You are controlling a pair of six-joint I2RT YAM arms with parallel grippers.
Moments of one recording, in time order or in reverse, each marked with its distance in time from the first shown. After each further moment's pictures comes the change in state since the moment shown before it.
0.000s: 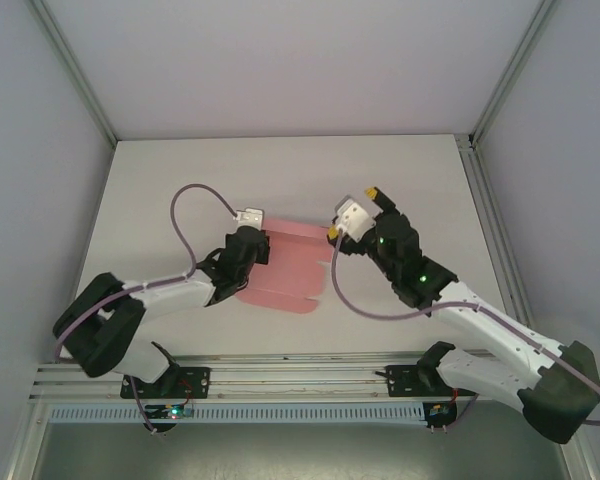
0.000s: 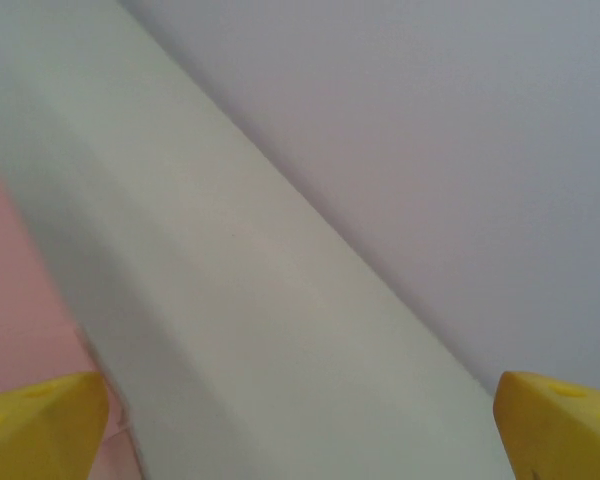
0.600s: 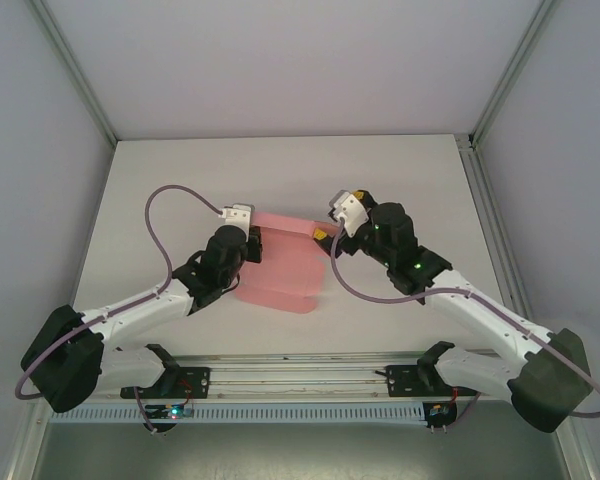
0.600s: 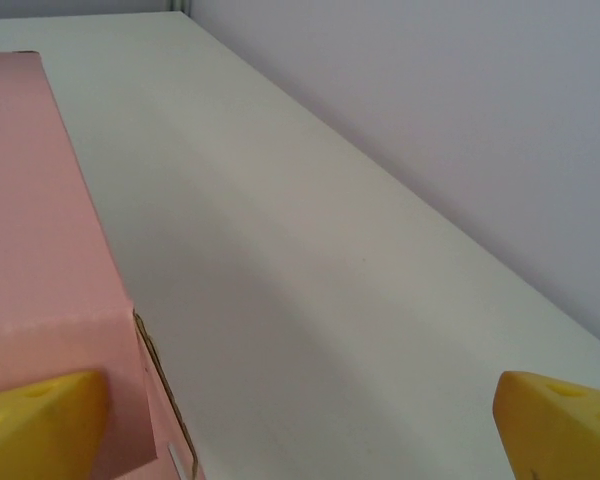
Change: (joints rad) left arm 0.003 -0.203 -0.013 -0.090 0.080 -0.013; right arm -0.034 0.084 0.016 0.011 -0.292 0.192
